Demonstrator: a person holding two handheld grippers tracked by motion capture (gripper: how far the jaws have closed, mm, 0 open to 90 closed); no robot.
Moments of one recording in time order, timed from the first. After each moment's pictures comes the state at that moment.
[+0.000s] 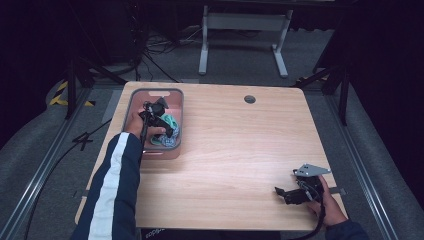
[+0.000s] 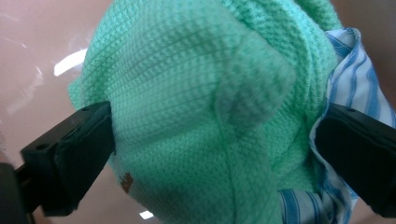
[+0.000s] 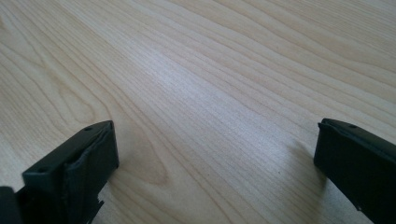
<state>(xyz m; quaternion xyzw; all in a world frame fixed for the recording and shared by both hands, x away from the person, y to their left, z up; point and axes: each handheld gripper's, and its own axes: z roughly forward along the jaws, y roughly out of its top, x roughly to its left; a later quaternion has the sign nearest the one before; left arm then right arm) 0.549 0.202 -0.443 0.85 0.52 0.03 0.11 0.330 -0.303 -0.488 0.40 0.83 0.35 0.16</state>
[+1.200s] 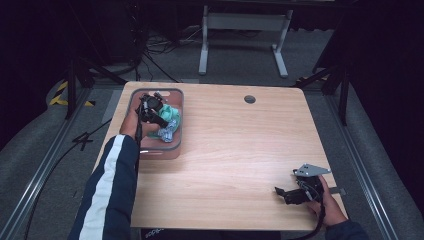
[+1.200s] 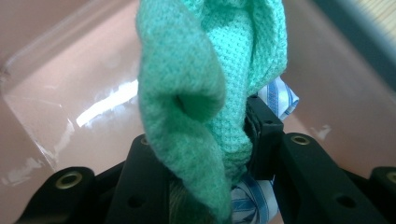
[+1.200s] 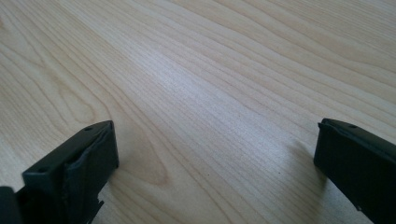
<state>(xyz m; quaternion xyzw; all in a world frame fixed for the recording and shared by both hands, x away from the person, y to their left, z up) 0.521 0.207 -0.389 0.87 0.44 0.09 0.21 0.330 -0.303 -0.488 0.40 0.83 0.35 0.16</state>
